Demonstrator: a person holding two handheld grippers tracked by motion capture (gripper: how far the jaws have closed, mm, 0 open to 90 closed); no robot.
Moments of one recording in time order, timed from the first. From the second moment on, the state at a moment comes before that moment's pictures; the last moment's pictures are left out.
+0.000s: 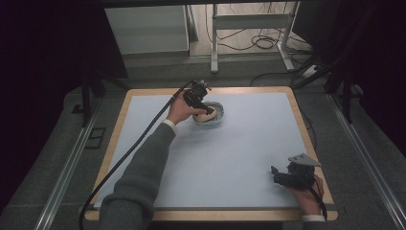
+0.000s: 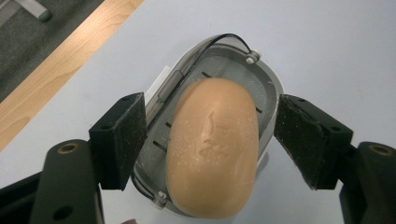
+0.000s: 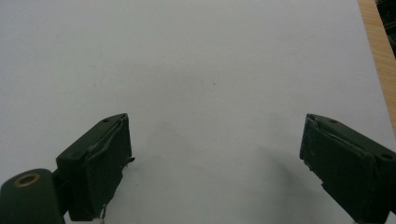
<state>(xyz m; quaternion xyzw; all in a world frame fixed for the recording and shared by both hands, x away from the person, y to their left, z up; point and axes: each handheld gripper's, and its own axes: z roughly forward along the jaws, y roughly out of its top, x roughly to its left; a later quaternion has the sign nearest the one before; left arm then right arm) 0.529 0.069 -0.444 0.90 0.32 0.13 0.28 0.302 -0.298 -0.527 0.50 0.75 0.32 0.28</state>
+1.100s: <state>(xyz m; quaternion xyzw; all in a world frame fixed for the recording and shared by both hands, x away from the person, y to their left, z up) 0.418 0.156 -0.450 0.87 0.34 0.14 0.34 0.302 -0.292 -0.527 0.50 0.76 0.32 0.28</state>
